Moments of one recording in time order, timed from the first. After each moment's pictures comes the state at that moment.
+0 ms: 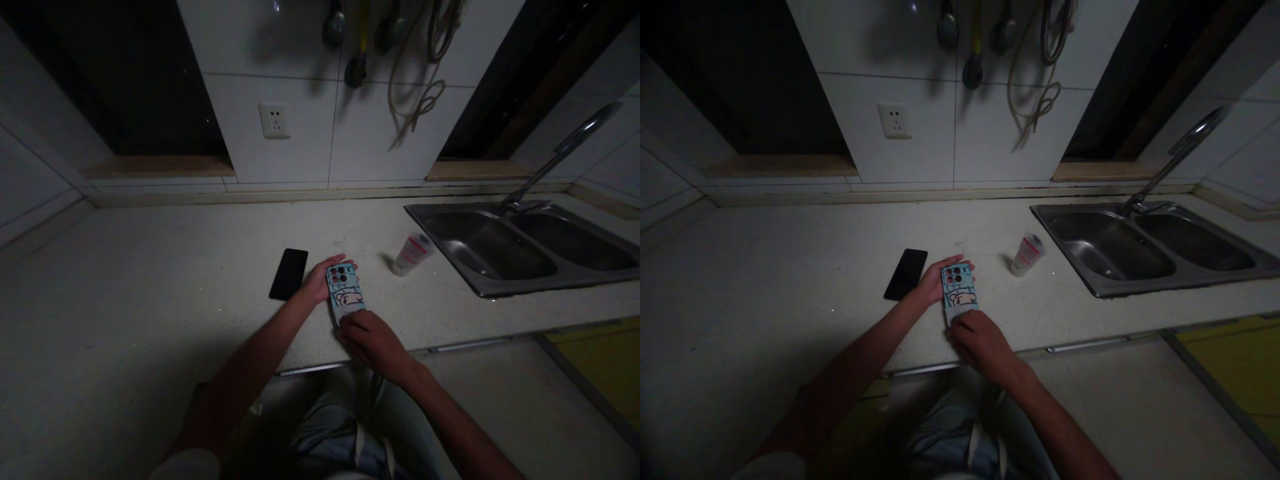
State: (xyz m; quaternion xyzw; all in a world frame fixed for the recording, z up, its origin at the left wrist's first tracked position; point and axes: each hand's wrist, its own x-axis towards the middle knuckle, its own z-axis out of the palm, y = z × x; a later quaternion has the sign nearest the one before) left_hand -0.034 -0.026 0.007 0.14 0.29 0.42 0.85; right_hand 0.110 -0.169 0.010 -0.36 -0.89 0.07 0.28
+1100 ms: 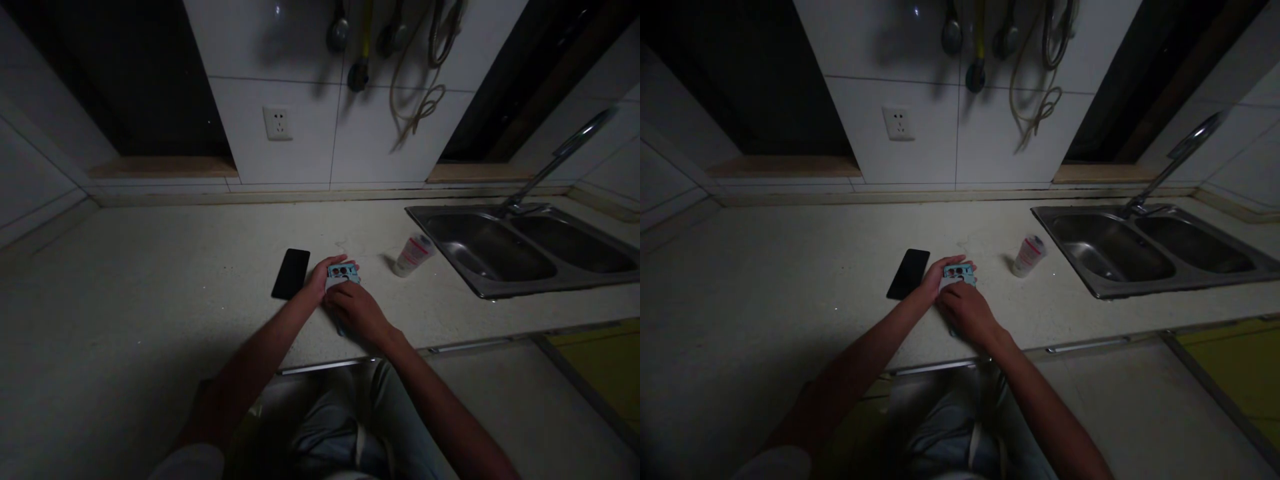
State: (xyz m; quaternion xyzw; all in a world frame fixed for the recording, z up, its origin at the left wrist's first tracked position) left_hand -0.033 -0.025 0.012 0.13 0.31 0.40 0.85; right_hand 0.080 -0.112 0.022 -0.38 -0.88 0.06 0.28
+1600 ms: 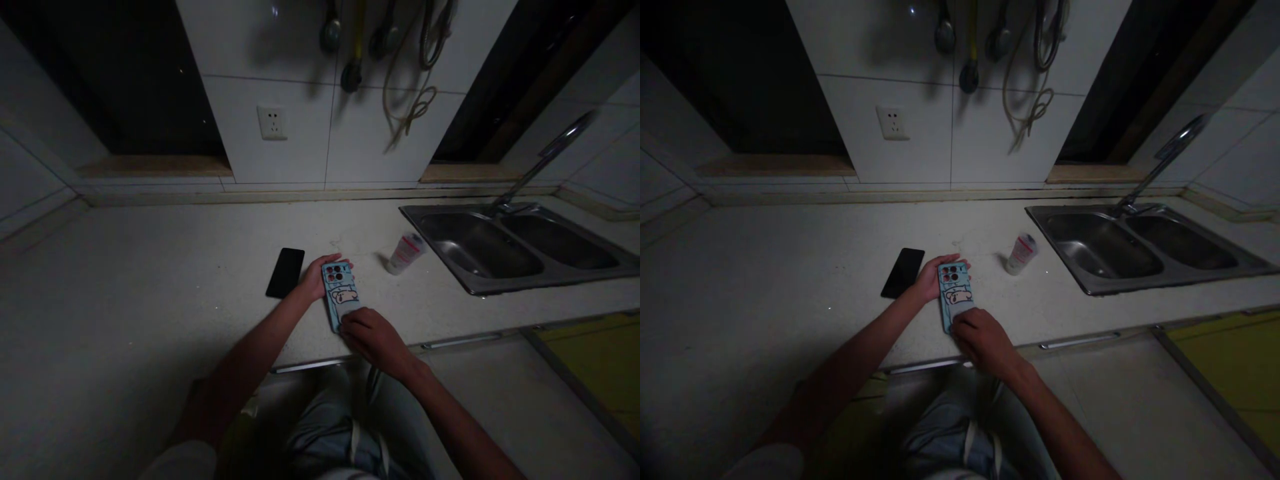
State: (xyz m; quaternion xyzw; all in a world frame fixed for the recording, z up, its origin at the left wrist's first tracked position) left_hand -0.035 -0.027 0.013 0.16 0.29 0.41 0.85; right_hand 0.124 -0.174 0.012 -0.37 -0.89 0.07 0.27
